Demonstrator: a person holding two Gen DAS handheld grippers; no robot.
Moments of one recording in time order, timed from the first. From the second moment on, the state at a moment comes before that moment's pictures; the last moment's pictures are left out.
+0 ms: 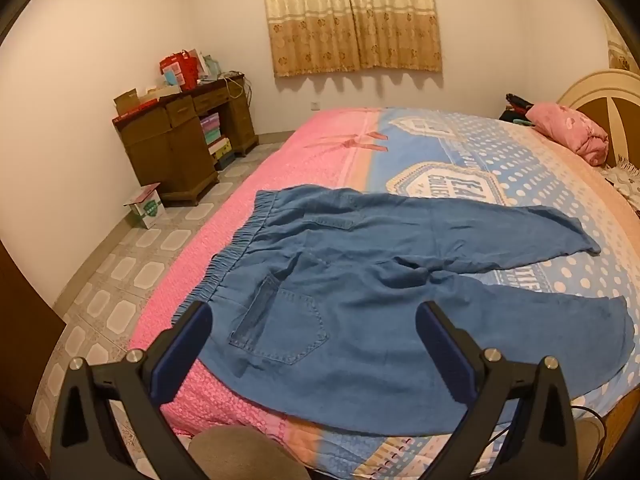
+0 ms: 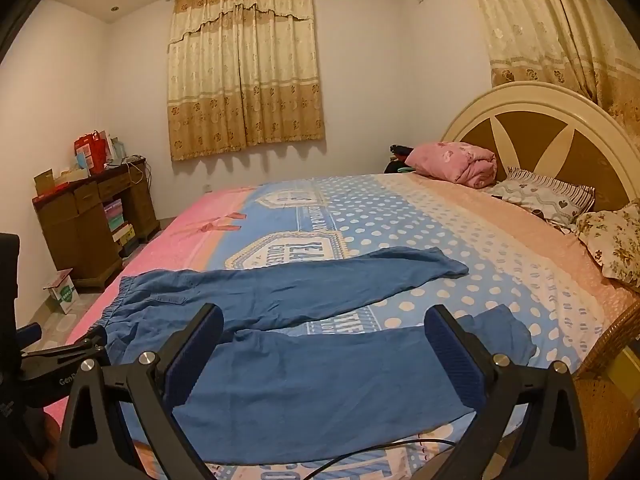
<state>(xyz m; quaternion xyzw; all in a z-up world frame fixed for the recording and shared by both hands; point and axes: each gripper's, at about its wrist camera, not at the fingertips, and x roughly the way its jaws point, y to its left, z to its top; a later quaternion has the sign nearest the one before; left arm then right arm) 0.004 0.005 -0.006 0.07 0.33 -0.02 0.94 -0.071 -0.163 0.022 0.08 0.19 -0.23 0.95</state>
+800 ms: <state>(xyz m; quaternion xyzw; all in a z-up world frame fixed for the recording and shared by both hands) 0.006 0.006 -0.013 0.07 0.34 -0.02 0.94 -0.068 -0.164 0.023 0.08 0.20 -0.23 0.95</state>
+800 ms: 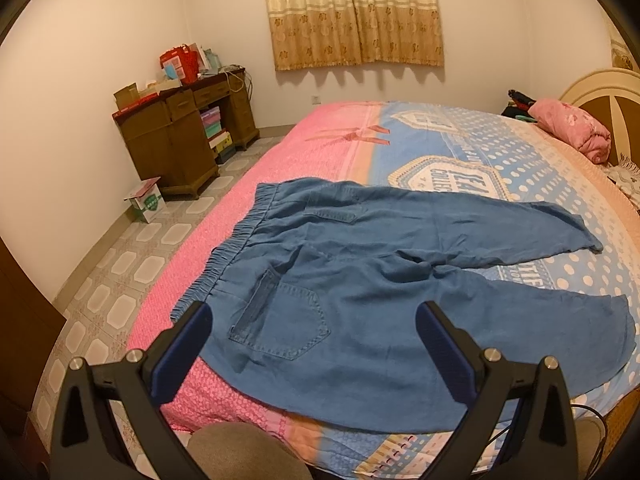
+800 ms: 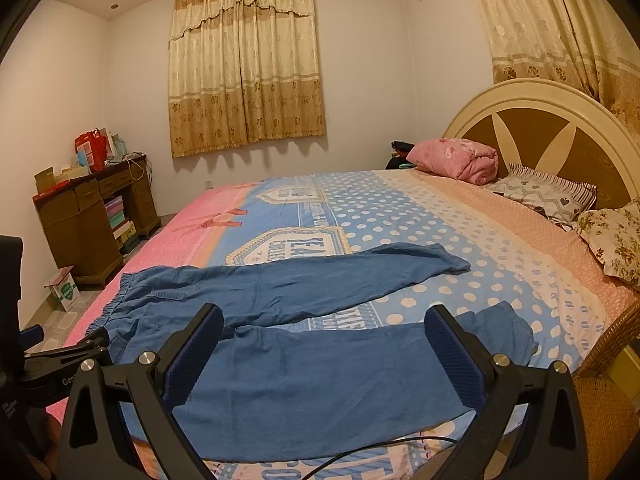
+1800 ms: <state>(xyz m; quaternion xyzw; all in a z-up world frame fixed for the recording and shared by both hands) 0.010 0.007 -0.017 0.07 0.35 -0.02 0.93 -0.064 -0.165 0.016 0.08 0.20 -0.24 0.95</state>
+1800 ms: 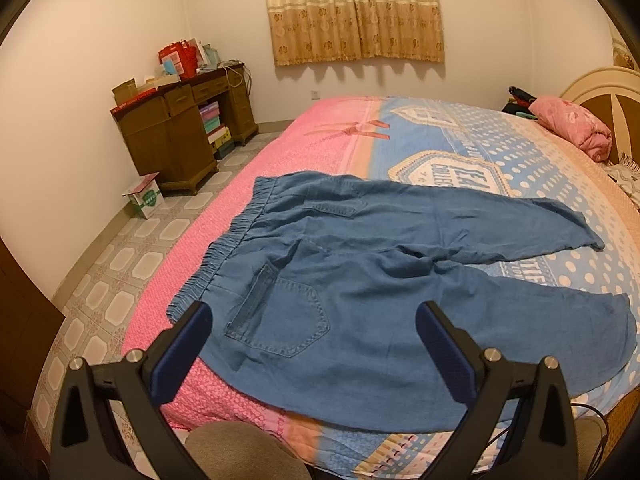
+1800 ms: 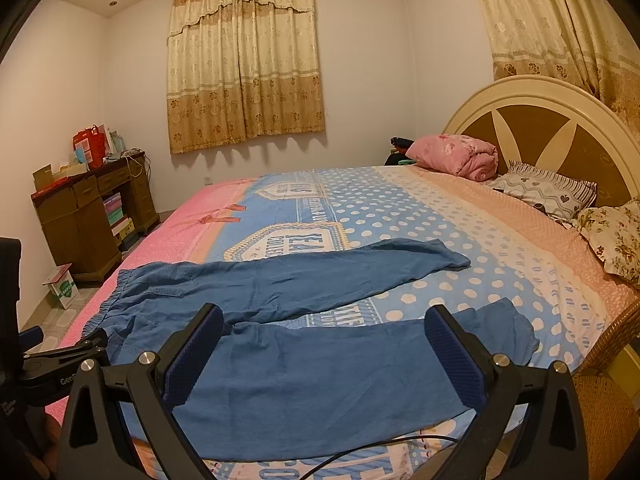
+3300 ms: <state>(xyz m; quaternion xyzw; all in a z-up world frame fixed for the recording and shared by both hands) 0.123 -0.020 -0.051 0.09 0.41 -0.01 0.91 0.012 -0.243 -0.013 0.09 0.27 -0.24 0.93</state>
